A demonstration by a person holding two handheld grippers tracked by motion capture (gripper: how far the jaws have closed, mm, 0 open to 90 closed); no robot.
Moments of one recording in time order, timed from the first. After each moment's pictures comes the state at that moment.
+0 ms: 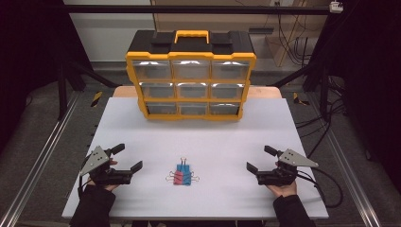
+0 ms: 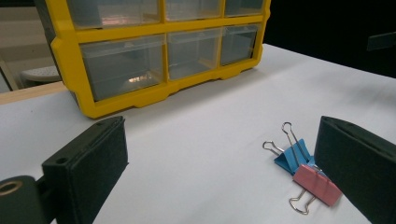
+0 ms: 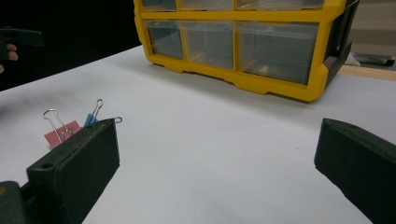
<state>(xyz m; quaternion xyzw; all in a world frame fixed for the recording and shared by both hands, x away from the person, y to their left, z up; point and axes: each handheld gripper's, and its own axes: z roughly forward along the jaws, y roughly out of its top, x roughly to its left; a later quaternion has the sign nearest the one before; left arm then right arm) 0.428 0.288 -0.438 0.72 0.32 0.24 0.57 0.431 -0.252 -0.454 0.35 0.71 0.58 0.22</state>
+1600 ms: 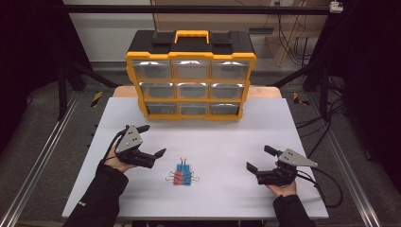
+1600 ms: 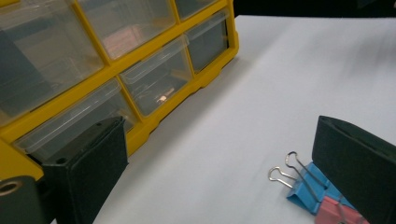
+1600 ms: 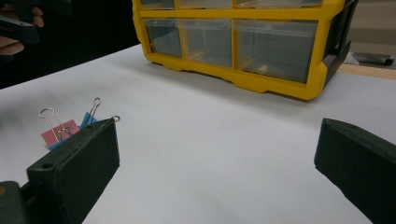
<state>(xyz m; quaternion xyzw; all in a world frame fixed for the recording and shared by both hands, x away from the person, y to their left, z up) 0.479 0.217 -0.393 0.81 0.20 0.27 0.48 0.432 -0.252 -0.456 0.35 0.71 0.57 0.22</state>
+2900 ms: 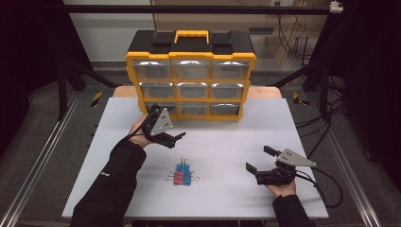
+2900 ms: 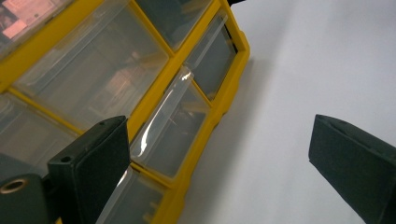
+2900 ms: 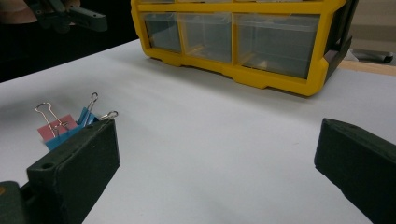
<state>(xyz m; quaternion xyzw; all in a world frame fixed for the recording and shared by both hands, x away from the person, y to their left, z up) 0.545 0.155 -0.386 0.84 0.06 0.33 0.42 0.433 -0.250 -0.458 0.36 0.71 0.57 0.22</state>
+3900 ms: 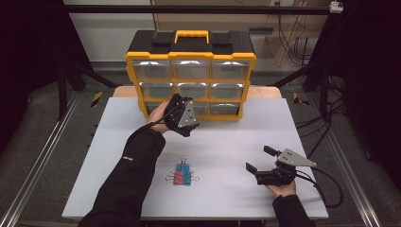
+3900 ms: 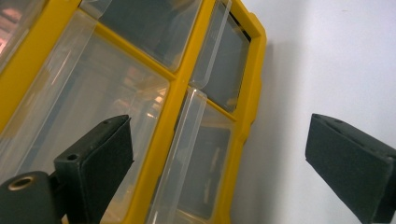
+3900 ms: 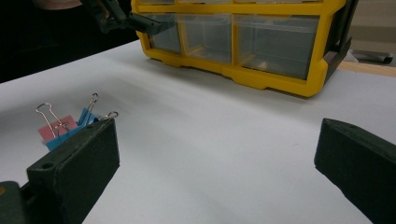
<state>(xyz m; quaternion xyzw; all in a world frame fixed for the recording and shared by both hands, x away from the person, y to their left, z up) 0.585 0.098 -0.386 0.86 -0.01 0.38 0.35 0.432 -0.250 -0.457 0.36 0.71 0.57 0.22</state>
